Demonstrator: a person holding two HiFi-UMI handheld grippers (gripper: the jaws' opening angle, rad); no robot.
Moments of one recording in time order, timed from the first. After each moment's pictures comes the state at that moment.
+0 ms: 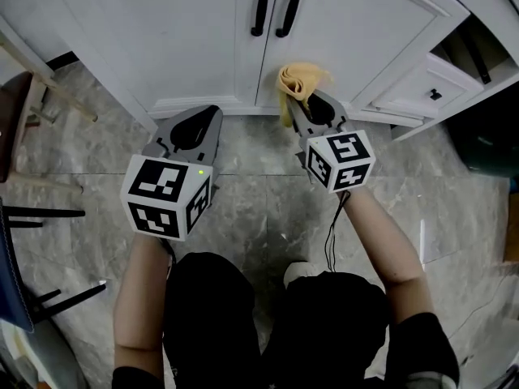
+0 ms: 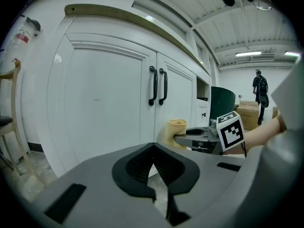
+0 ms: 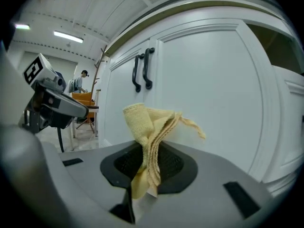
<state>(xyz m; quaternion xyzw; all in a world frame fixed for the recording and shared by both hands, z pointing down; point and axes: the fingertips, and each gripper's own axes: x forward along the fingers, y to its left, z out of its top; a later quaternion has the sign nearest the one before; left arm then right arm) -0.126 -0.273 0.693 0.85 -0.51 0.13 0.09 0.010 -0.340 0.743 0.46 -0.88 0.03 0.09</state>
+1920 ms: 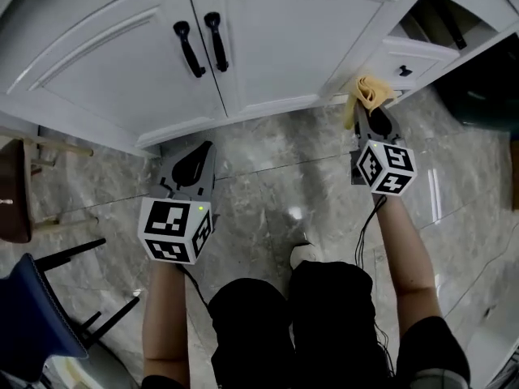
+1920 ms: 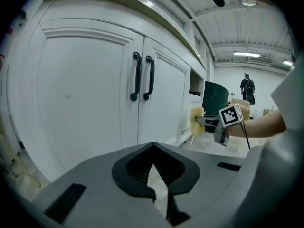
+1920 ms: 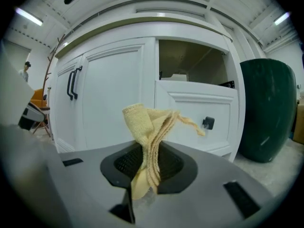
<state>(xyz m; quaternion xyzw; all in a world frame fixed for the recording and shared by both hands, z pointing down) -0.079 -0.277 0.693 0.86 -0.46 0.18 0.14 0.247 -0.325 0.727 0.67 -0.73 0.10 0.09</state>
